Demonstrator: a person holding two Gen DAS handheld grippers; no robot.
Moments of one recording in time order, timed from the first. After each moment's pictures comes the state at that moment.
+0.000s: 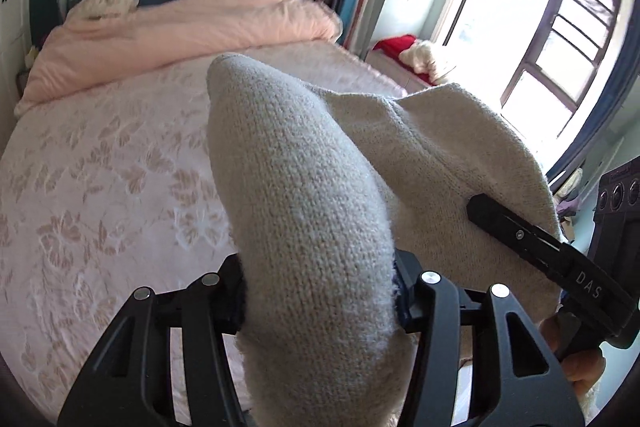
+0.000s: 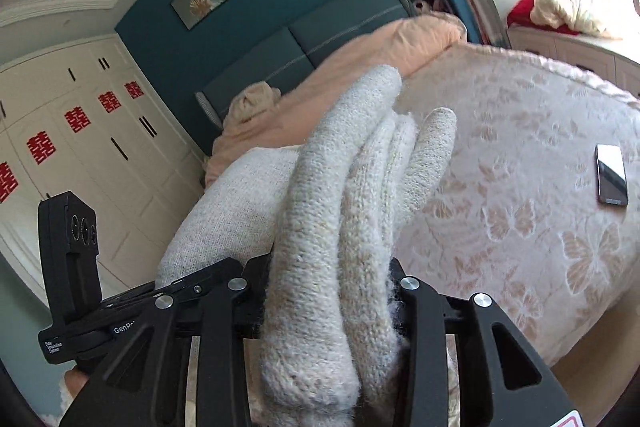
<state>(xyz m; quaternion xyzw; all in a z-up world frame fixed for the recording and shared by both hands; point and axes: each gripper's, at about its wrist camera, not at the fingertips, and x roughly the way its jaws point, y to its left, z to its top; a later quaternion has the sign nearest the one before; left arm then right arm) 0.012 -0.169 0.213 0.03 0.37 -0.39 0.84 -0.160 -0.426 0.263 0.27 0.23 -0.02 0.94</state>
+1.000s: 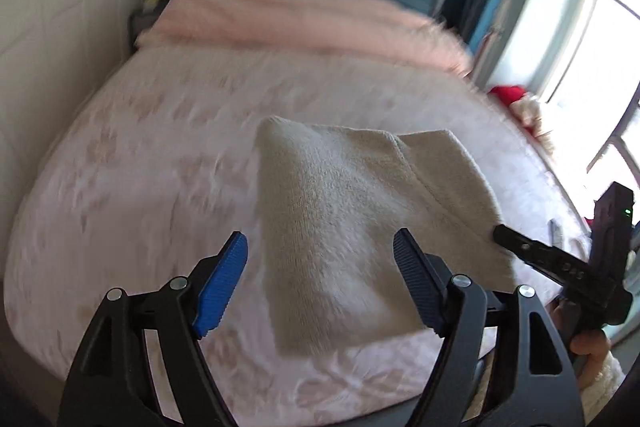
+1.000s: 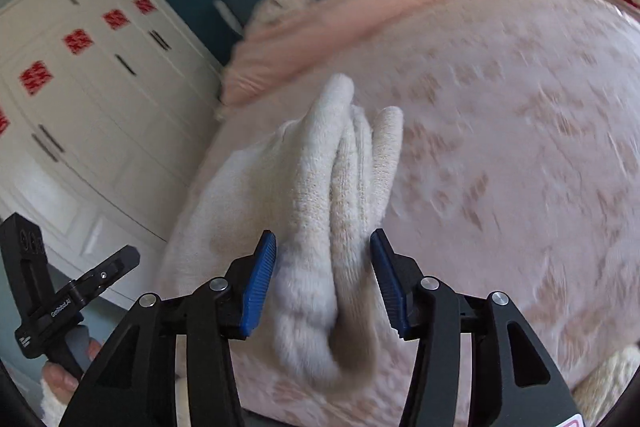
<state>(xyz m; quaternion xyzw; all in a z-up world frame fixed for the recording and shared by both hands) 0.107 0.080 0.071 -0.05 0.45 -0.17 0.88 -0.019 -0.284 0.046 0.27 0.45 0.03 0.85</state>
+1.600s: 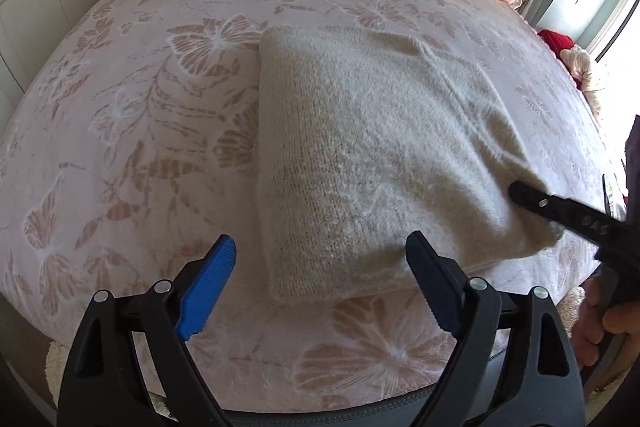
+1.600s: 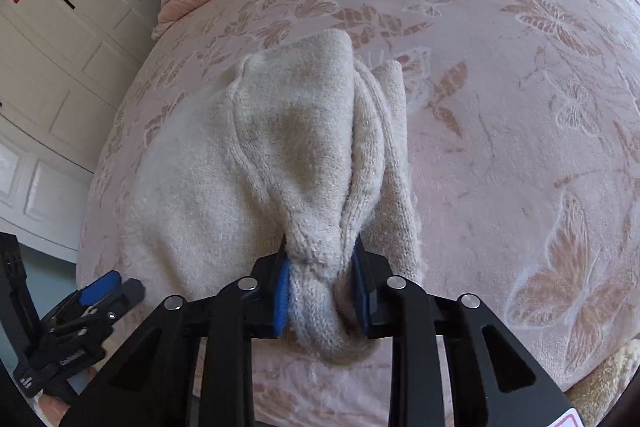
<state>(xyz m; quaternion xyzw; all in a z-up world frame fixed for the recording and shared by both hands) 0.106 0.044 -0.038 -0.01 0.54 -0.13 0.83 0.022 -0.266 0.012 0.21 0.50 0.03 0.84</state>
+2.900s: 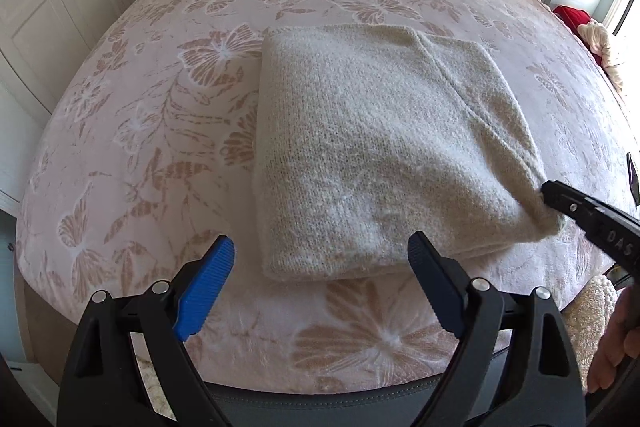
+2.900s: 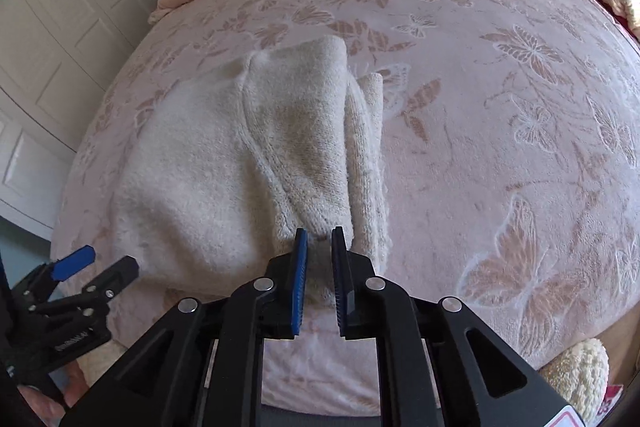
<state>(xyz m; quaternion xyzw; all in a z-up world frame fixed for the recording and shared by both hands) 0.084 0.016 -0.017 0.06 0.53 -0.09 0.84 -0.008 -0.270 0.028 0.15 0.52 0.00 0.84</state>
